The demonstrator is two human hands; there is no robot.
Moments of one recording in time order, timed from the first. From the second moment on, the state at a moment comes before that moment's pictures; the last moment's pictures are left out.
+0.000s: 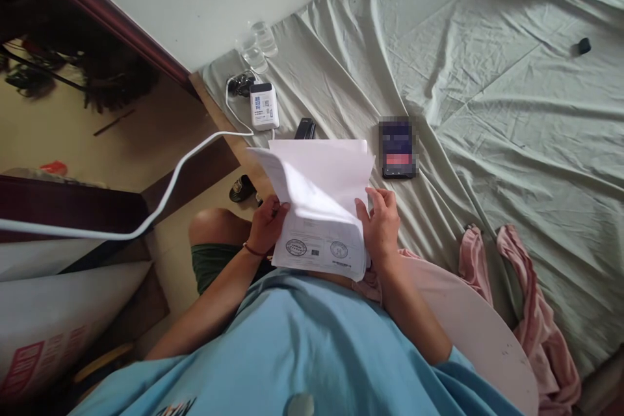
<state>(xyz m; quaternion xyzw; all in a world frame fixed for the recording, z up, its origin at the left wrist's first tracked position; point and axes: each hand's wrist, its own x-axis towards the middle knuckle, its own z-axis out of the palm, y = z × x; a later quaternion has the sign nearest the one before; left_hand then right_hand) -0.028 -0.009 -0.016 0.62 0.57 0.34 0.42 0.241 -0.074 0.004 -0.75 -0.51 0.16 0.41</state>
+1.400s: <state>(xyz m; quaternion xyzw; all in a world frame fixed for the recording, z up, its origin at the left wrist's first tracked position) -0.026 -0.006 -0.007 0.65 0.57 0.34 0.36 0.240 -0.074 0.011 -0.72 -0.49 0.21 0.44</state>
